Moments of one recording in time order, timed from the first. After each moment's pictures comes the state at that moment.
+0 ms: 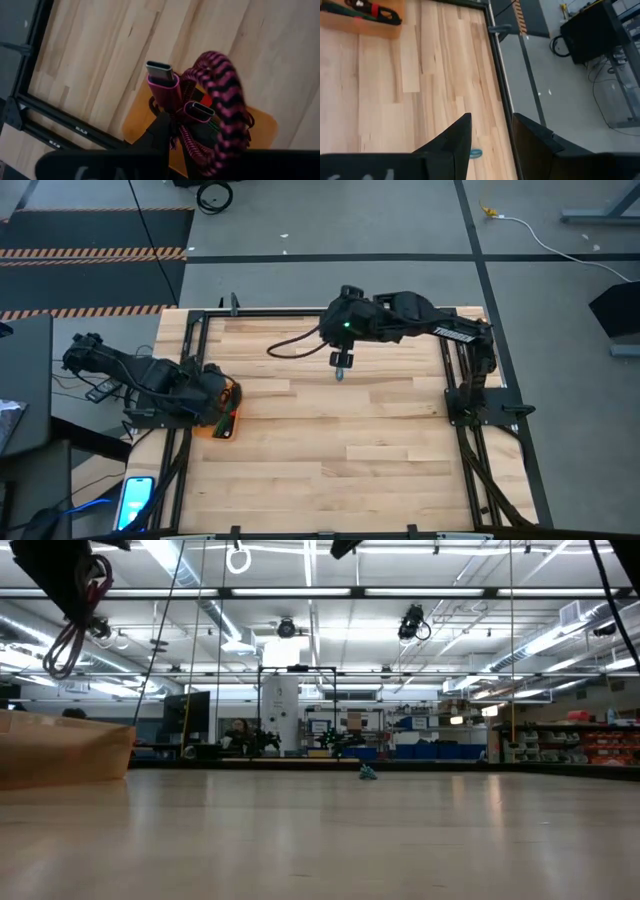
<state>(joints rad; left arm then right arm) -0.39 0.99 1.04 -1.46 -0.42 -0.69 -0.06 1.88 2.32 -1.28 0.43 -0.16</state>
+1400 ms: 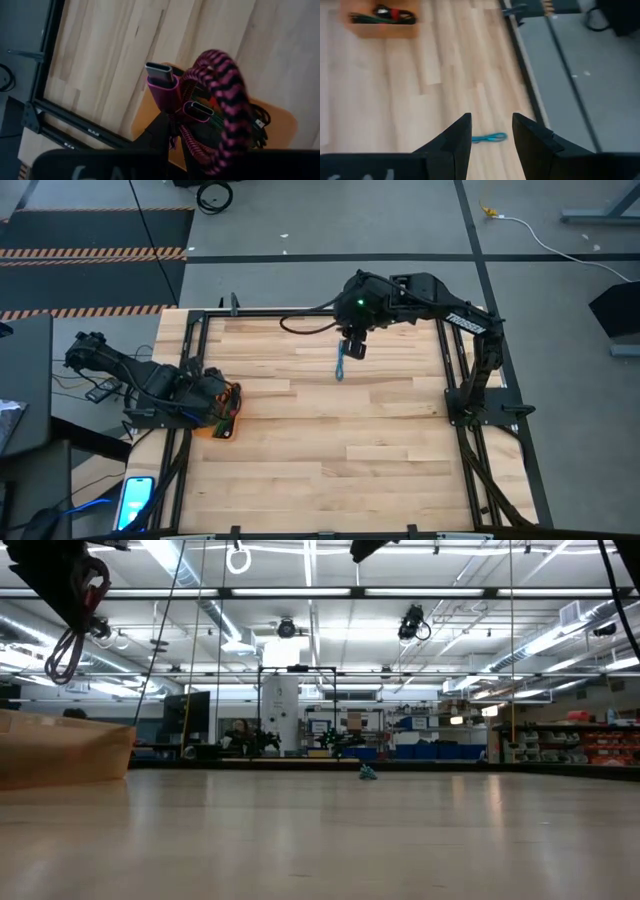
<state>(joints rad) -0.44 1.01 1.02 -1.48 -0.47 -0.69 -0.15 1.82 2.32 -1.37 0.22 -0.05</state>
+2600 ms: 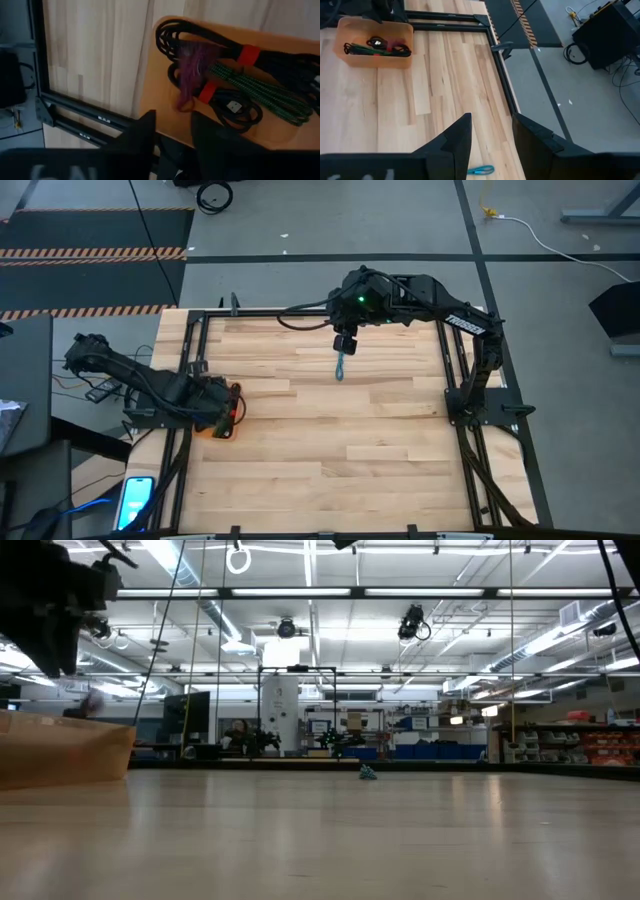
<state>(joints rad) -0.40 1.02 0.82 -1.44 -0.44 -0.53 -0.14 1.82 2.32 -1.21 0.27 -0.13</state>
